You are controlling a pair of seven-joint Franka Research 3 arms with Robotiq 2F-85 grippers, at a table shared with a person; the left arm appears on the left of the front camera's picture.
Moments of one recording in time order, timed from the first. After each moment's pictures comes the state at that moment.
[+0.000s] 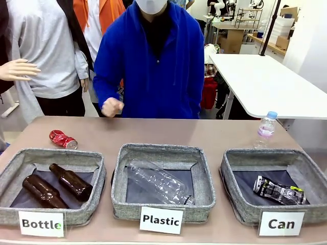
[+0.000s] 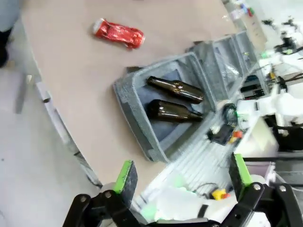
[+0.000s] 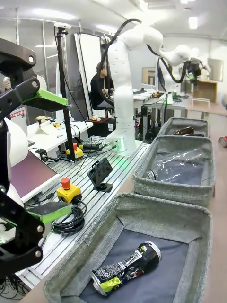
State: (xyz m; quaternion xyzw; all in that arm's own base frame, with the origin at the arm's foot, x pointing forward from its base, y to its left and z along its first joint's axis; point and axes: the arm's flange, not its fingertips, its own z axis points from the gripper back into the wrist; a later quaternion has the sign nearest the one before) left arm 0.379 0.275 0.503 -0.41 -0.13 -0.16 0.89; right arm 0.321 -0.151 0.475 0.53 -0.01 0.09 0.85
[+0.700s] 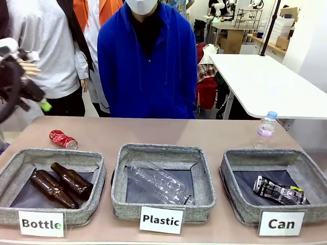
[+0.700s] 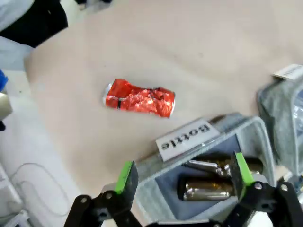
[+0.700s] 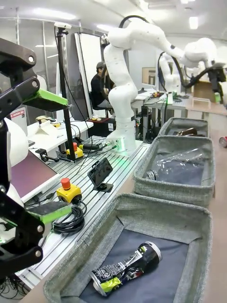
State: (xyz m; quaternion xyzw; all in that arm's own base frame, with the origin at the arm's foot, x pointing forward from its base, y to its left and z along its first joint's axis) left arm 0.500 0.007 0.488 -0.14 -0.15 -0.17 0.96; right arm 0.321 -0.150 0.475 0.53 -0.01 0.09 0.85
